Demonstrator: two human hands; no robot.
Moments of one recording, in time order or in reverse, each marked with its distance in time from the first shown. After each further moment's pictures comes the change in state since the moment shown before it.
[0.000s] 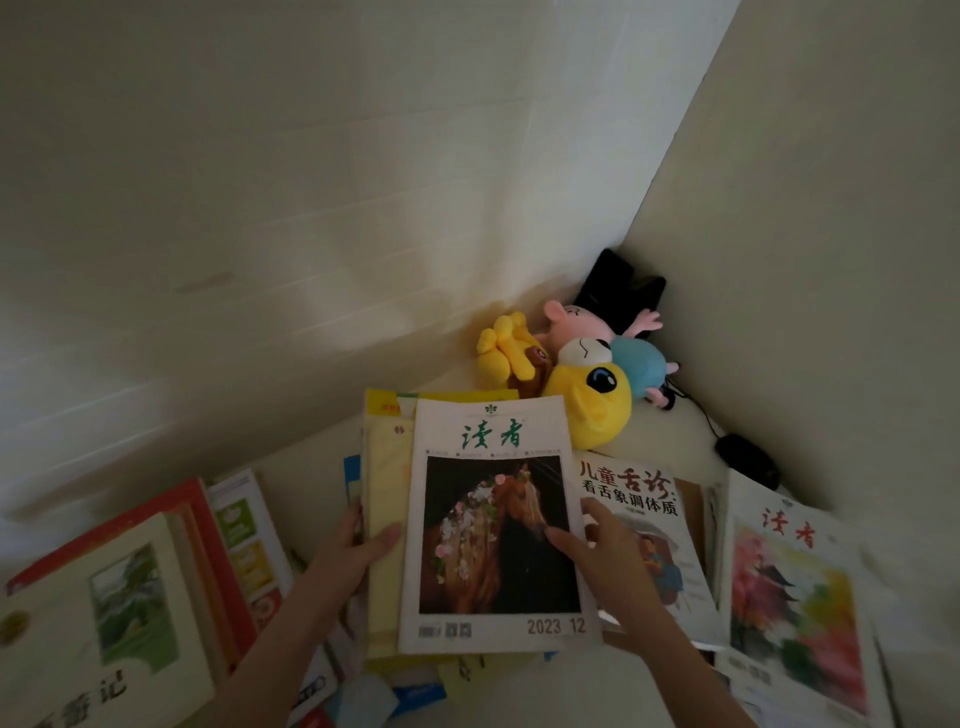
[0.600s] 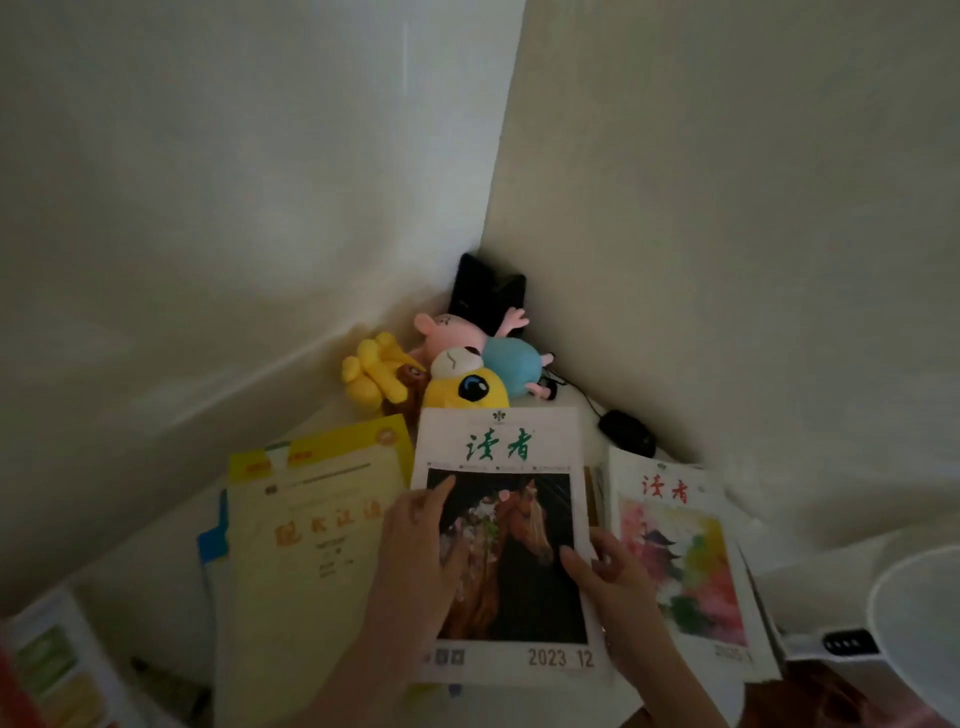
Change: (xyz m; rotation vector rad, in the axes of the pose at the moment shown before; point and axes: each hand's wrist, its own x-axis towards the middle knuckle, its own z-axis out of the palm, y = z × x) left_hand 0.010 0.017 0.161 0.851 0.032 0.697; right_hand -0.029 0.053 -0.082 0.518 0.214 0.182
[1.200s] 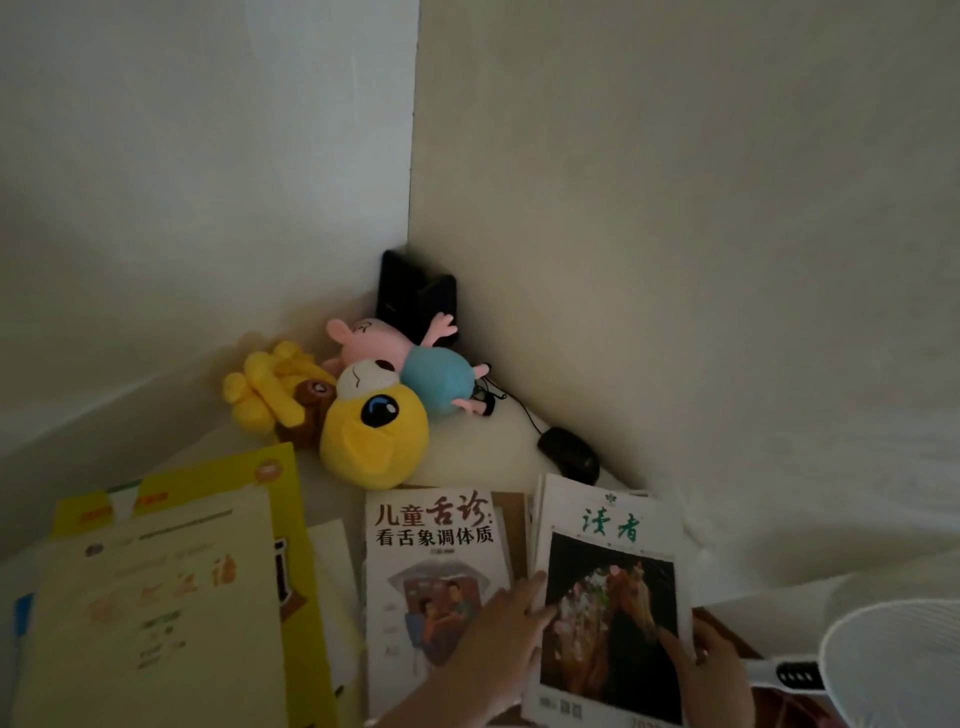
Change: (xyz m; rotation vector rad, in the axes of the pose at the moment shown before) left_hand 0.039 0.066 0.187 0.374 -0.684 0.393; right_hand 0.095 0.078 -0.184 -0.602 0.529 0.277
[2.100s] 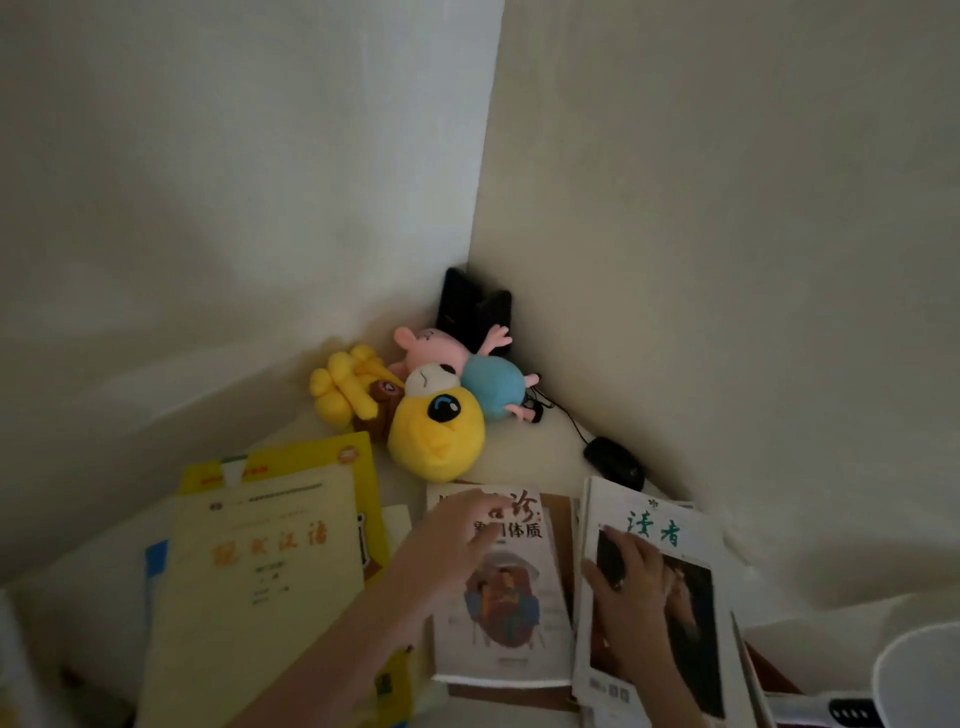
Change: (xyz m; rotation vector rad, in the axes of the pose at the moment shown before) left_hand -0.070 -0.044 -0.103 -0.375 0.387 -0.168; right_hand -0.063 -0.085 0.044 -0.071 -0.032 -0.479
